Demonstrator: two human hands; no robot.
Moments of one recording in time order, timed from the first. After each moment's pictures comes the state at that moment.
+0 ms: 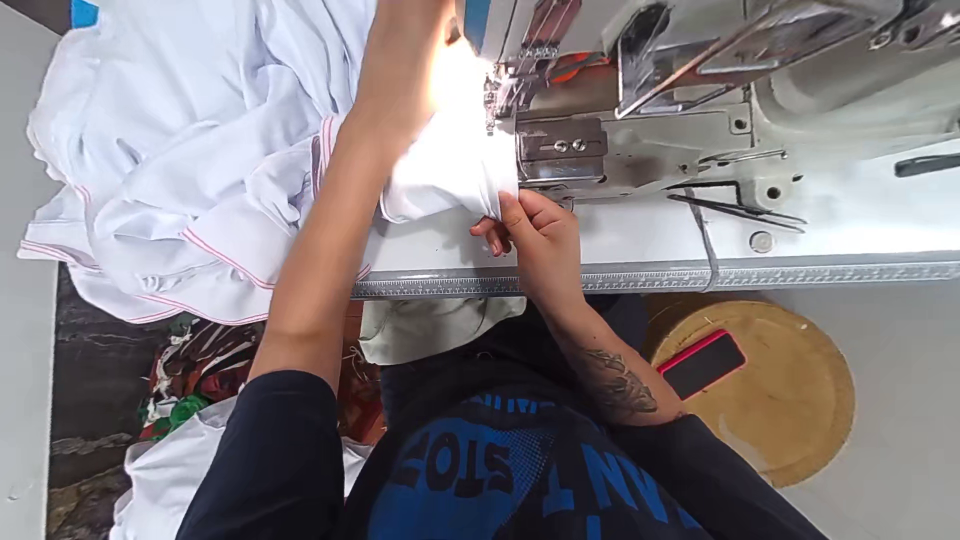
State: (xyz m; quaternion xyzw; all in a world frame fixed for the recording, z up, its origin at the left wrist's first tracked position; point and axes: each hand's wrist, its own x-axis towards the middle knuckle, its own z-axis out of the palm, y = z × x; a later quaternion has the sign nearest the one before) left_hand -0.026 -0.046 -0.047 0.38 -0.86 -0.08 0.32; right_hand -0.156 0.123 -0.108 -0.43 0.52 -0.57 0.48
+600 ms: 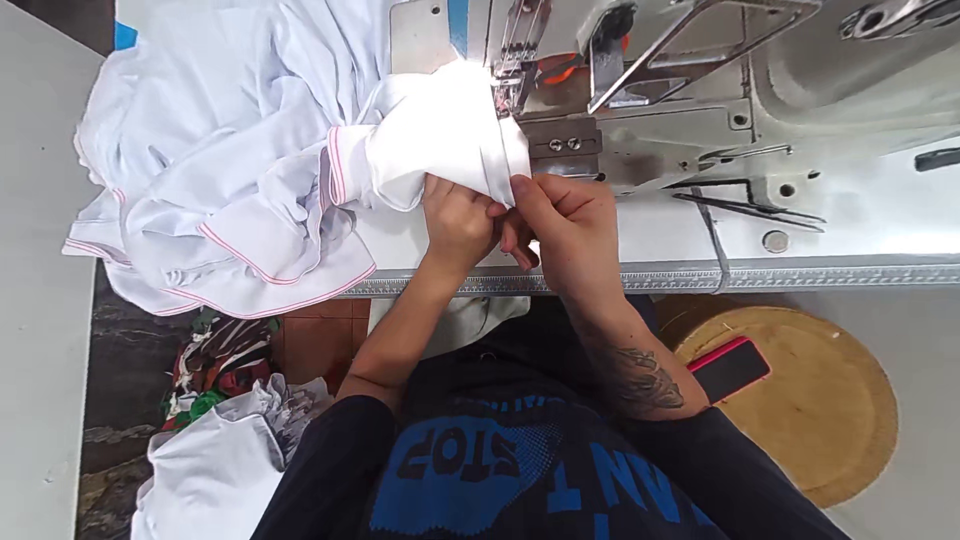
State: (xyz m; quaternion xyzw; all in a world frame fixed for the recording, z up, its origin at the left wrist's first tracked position) left_hand -0.057 0.066 -0.134 0.35 -0.76 0.09 0.54; right_hand -0.172 0.120 -0.069 -0.46 0.46 -0.57 0.50
